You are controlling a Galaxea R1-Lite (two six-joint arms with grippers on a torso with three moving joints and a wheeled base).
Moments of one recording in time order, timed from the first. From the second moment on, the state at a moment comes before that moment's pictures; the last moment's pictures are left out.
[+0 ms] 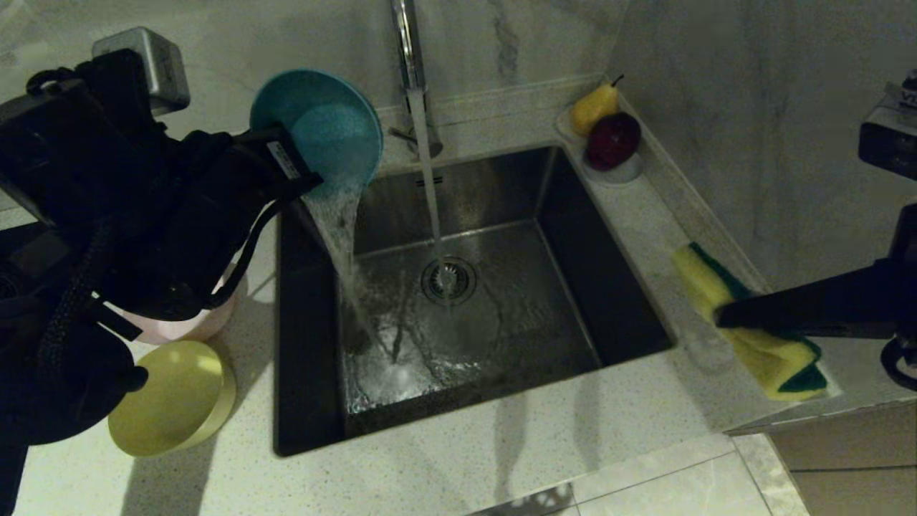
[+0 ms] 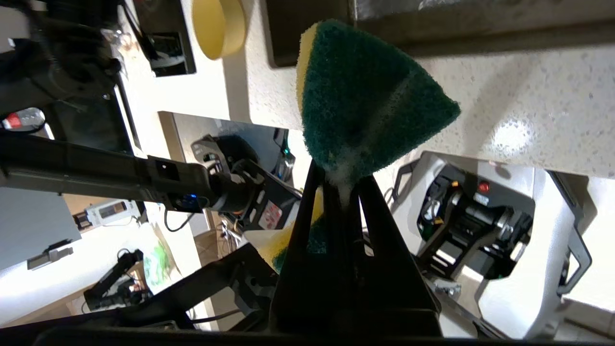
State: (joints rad) left arm -0.46 1.59 -0.91 -1.08 0.46 0.01; right arm 0.58 1.28 -1.40 0.63 0.34 0.58
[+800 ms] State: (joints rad) left arm -0.46 1.45 -0.84 -1.26 0.31 0.10; right arm 0.59 1.30 -1.40 0.60 0.35 0.58
